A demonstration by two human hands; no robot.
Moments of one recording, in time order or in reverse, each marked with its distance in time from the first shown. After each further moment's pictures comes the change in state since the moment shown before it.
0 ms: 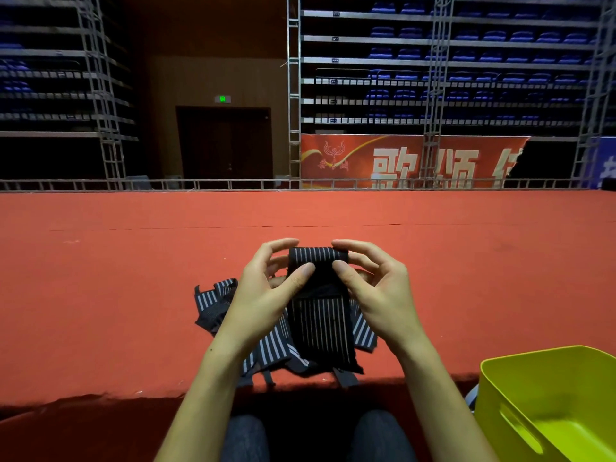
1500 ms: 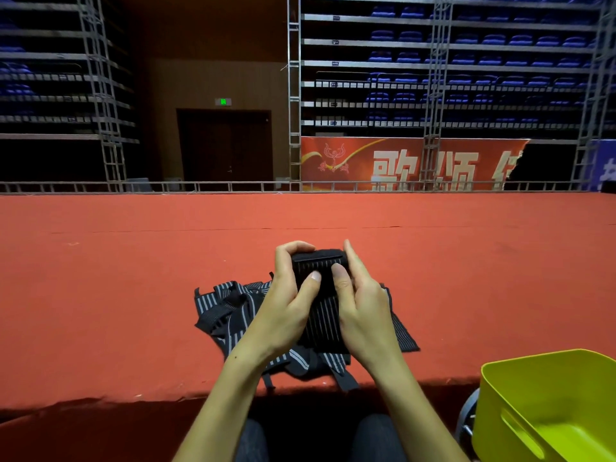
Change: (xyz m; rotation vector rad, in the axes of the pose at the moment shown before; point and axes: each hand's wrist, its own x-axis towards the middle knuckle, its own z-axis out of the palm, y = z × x) left_hand -0.004 -0.001 0.023 0.103 -0.107 0.120; right_hand -0.015 0.003 0.027 -0.432 0.115 -0.033
